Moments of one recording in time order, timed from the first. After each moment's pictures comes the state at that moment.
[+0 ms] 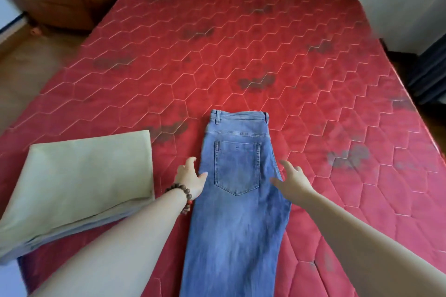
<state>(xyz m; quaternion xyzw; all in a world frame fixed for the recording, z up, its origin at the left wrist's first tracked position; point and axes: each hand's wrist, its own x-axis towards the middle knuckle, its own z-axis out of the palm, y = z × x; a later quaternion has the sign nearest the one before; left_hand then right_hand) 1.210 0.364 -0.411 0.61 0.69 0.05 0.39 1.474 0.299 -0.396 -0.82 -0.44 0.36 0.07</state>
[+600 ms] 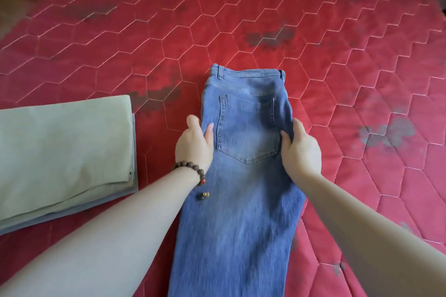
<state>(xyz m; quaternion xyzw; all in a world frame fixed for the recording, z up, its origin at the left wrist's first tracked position) 1.248 0.389 -0.471 0.67 0.67 0.26 0.19 1.455 0.334 -0.462 -0.84 -0.47 0.17 0.21</state>
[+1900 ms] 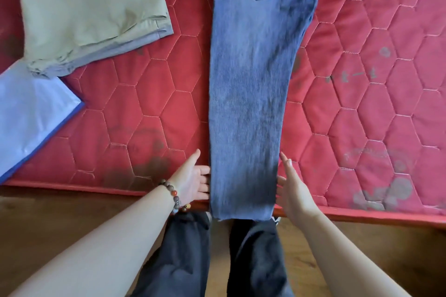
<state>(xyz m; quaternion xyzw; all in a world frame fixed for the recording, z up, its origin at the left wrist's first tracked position) 1.059 0.004 -0.447 0.10 0.59 -0.06 0.80 1.284 -0.094 -0.429 -0.68 0.02 0.65 0.34</state>
